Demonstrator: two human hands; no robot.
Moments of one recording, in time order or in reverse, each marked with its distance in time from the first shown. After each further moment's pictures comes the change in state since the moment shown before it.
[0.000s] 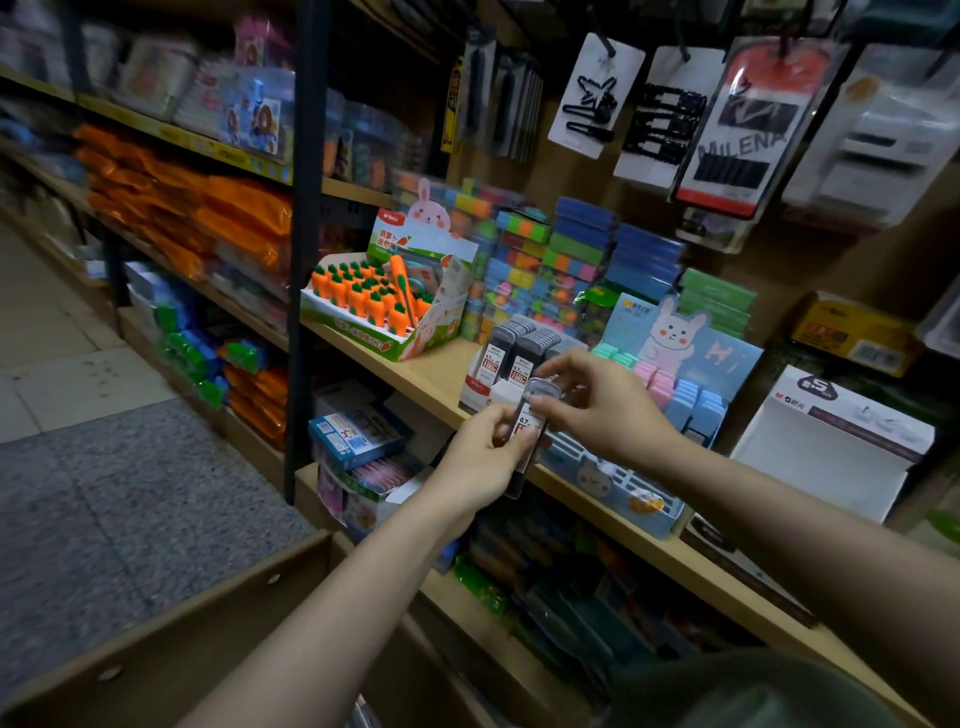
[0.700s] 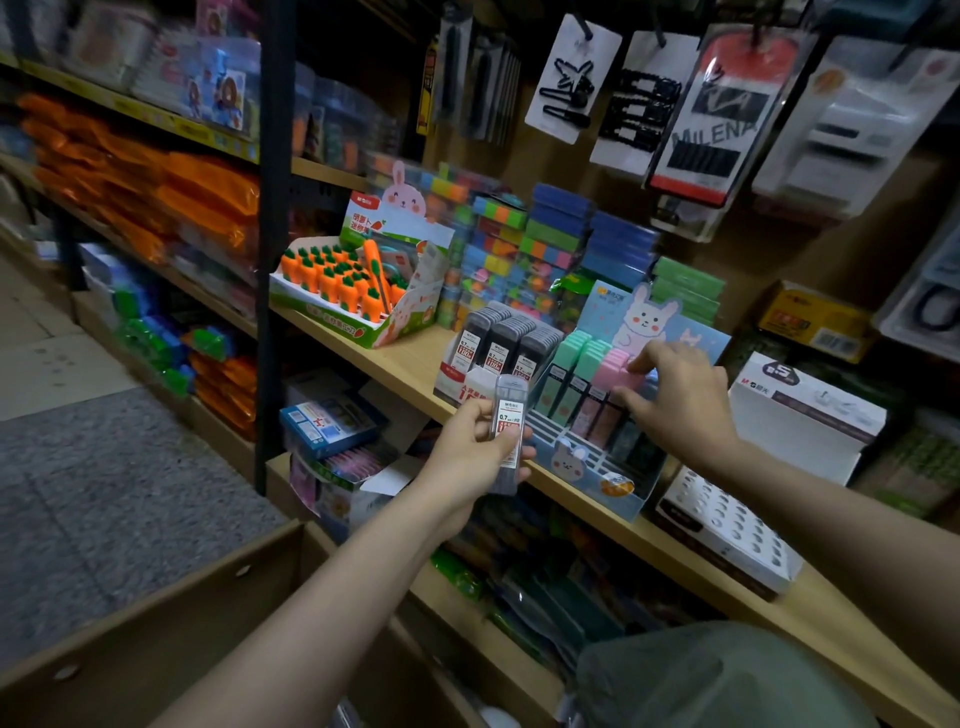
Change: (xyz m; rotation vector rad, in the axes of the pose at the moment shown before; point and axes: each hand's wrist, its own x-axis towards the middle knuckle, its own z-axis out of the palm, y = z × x) left_hand -0.007 -0.003 0.020 -0.262 0.050 -0.135; right_hand -0.011 0.077 -0.051 -0.620 0.268 0.070
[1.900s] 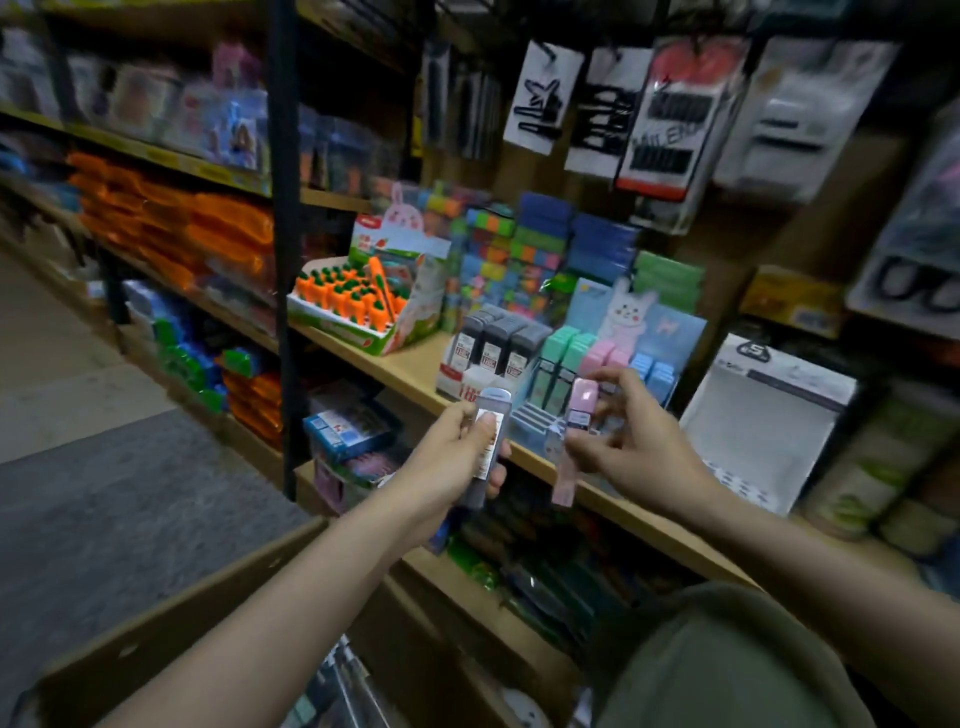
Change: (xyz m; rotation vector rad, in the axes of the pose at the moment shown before) left_hand -0.044 0.014 0.001 0.115 -0.028 0.041; right_hand -0.076 -0.044 -0.043 0.745 -0.262 0.102
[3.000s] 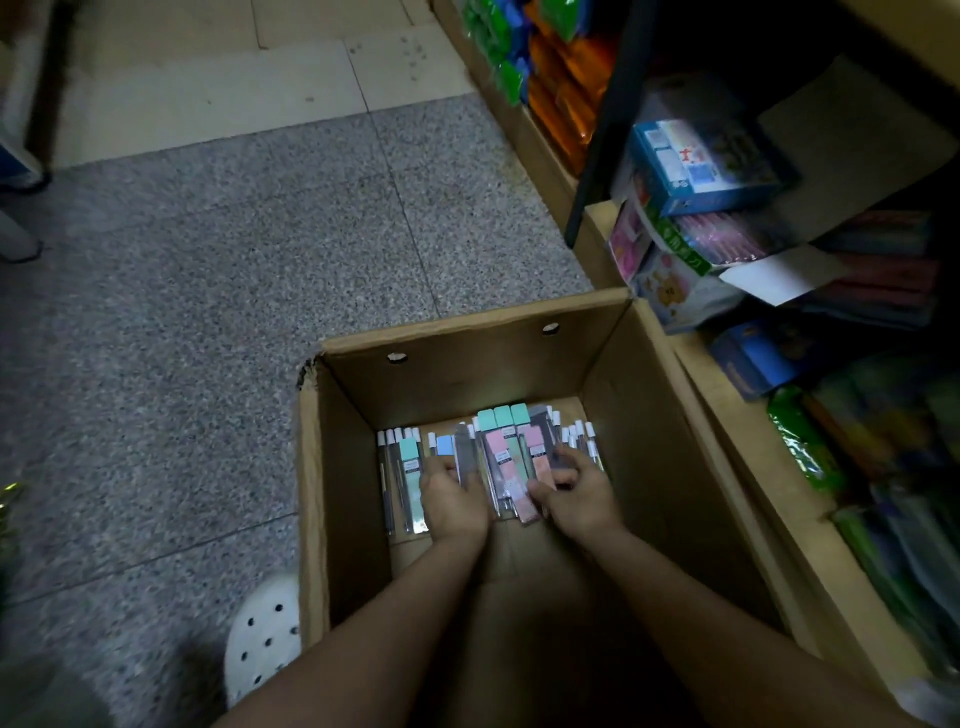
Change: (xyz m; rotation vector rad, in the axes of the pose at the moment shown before) left_hand -0.125 -0.307 -0.217 0.475 1.225 -0.746; right_hand -0.091 0.114 0.448 0.234 -0.773 0.598
